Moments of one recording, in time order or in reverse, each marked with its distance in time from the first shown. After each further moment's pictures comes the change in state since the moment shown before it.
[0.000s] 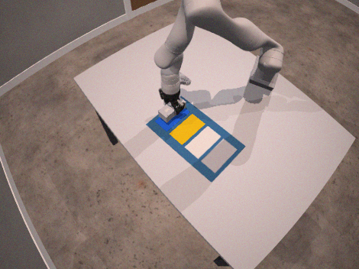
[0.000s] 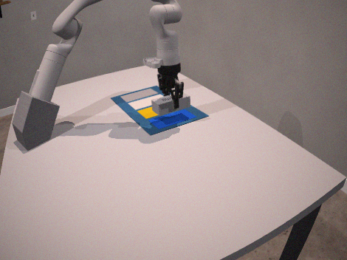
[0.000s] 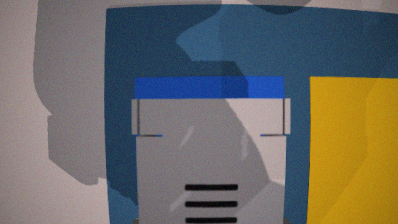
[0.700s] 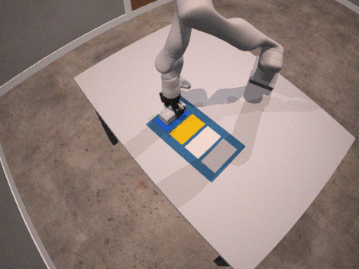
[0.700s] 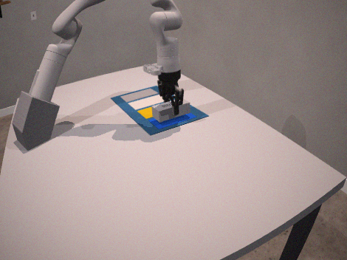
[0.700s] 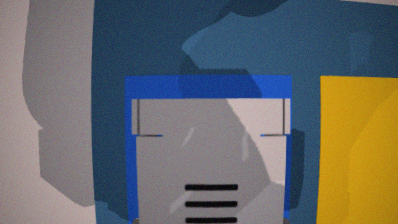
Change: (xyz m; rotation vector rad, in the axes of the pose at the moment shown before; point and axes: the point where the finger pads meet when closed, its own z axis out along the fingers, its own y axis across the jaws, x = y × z) arm 0.001 0.001 0.023 0.001 0.003 -0.005
